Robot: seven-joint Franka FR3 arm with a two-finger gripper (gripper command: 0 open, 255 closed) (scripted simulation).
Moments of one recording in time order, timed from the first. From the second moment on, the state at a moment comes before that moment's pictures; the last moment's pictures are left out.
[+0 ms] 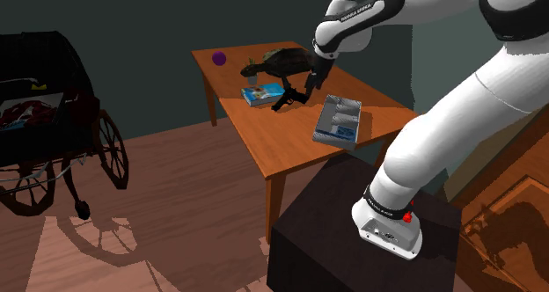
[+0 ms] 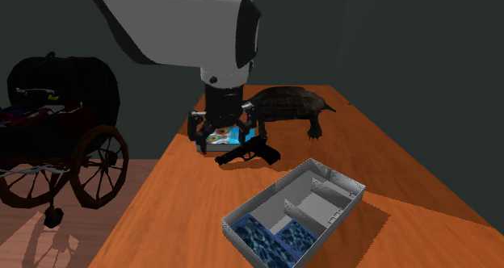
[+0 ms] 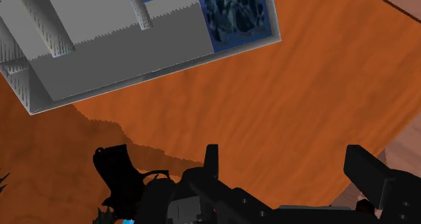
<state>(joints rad) -0.07 -0.32 -0.42 -2.48 -0.05 2.29 -0.49</state>
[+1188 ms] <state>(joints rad) -0.20 0.39 -0.47 -2.04 0.51 2.54 -1.16</state>
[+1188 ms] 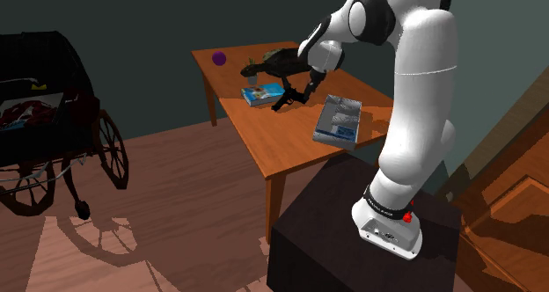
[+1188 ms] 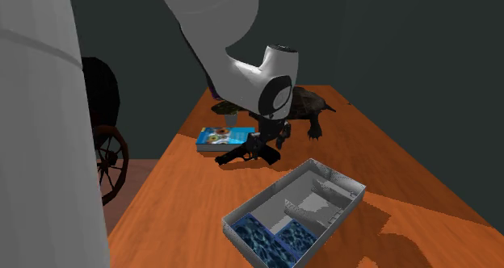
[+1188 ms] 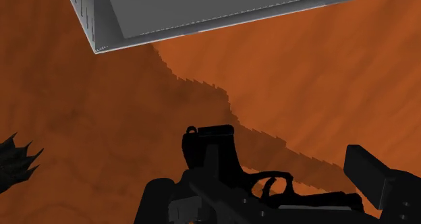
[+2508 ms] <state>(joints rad) -0.34 0.69 -0.37 -1.76 0.64 2.56 -1.28</state>
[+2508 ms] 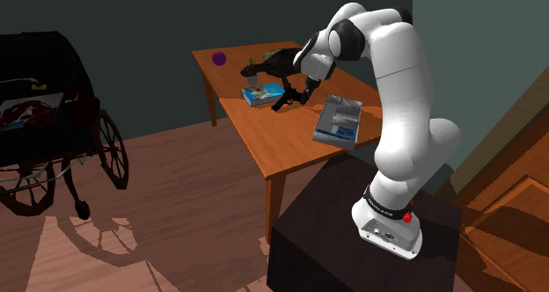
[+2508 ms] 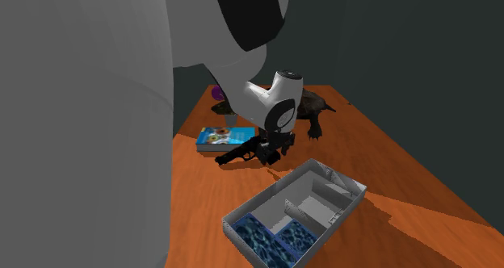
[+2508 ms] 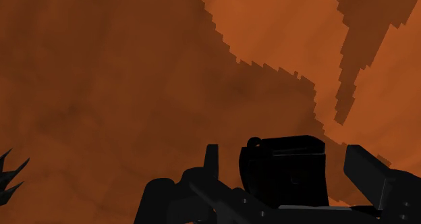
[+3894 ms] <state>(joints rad) -0.31 0.60 -0.42 -1.77 0.58 2.48 -1.23</state>
